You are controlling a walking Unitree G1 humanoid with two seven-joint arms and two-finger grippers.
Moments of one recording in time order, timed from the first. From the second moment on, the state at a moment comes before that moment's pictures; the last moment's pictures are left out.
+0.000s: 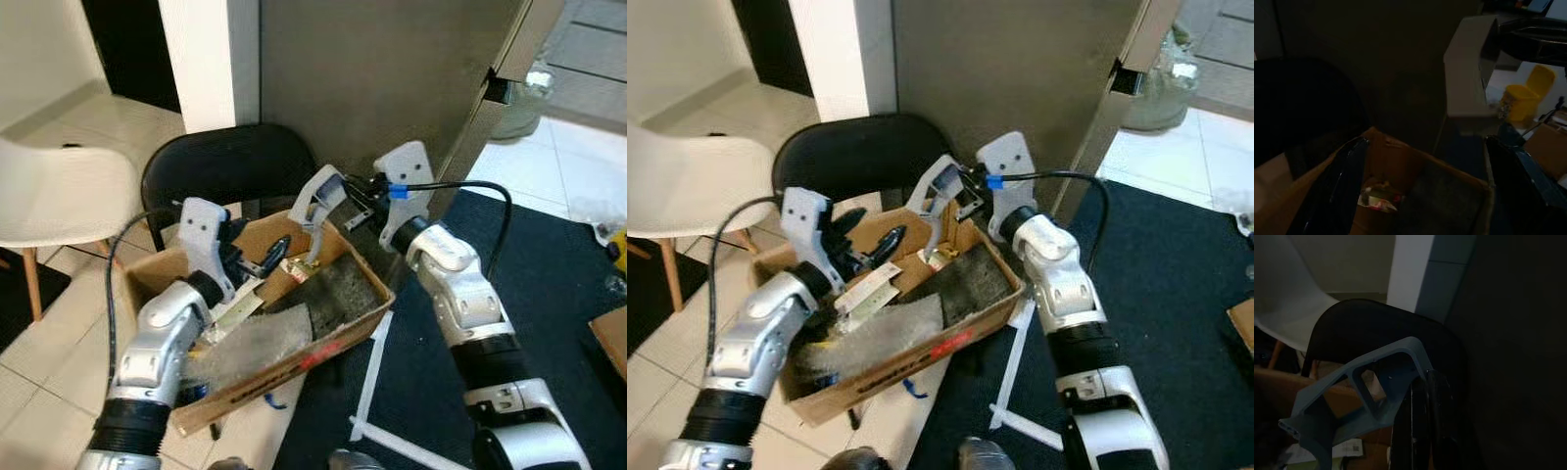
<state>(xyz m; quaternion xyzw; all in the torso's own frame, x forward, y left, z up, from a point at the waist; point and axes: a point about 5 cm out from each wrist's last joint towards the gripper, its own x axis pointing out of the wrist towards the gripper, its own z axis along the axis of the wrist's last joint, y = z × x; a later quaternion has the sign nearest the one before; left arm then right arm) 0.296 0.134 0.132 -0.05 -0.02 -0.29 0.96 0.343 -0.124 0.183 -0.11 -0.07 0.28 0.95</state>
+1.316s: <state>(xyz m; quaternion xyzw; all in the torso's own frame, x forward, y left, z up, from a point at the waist) 0.263 0.151 0.145 0.02 0.16 -0.34 0.93 0.334 -0.125 0.168 -0.19 -0.05 0.35 0.92</state>
